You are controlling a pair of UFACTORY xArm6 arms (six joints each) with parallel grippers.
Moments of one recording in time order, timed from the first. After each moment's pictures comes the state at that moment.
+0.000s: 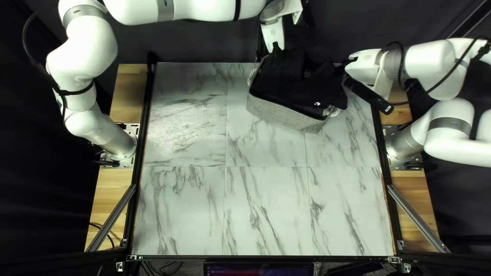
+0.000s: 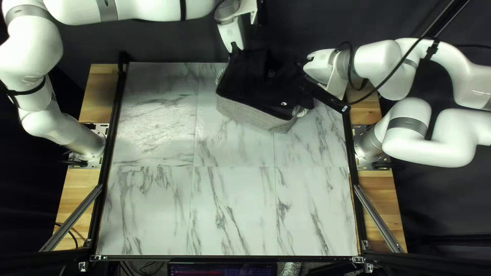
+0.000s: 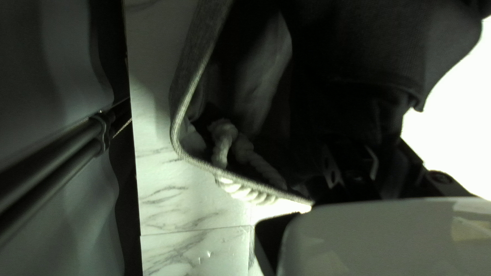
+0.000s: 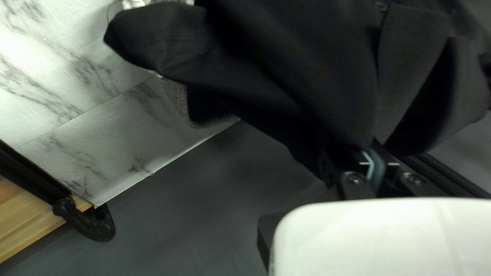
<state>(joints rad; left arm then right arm) 0.51 0.34 -1.59 -0.37 1.13 0.56 -0.46 -1.01 -0.17 -0.27 0.55 -1.58</state>
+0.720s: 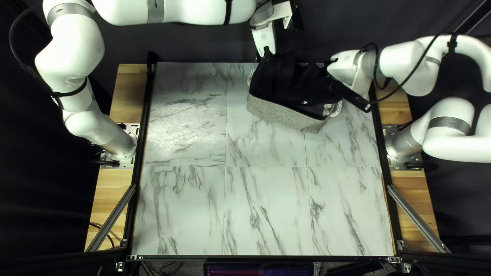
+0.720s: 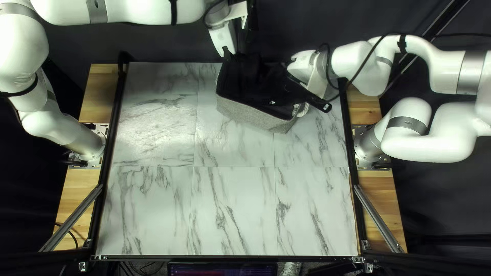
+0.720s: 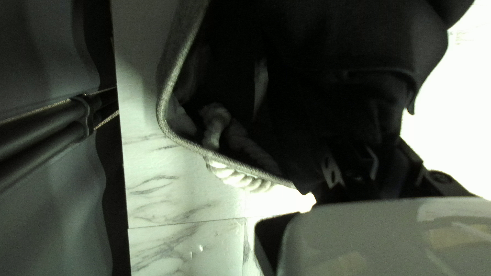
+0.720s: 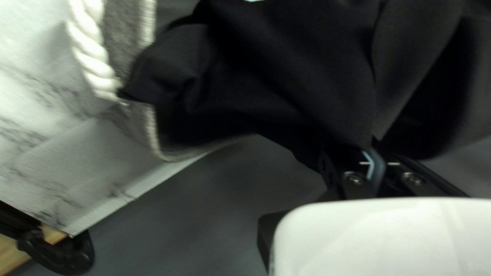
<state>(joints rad) 0.51 0.27 -1.48 -0.40 1.09 0.58 -0.46 -0.75 -0.30 -0.35 0.43 -1.49</state>
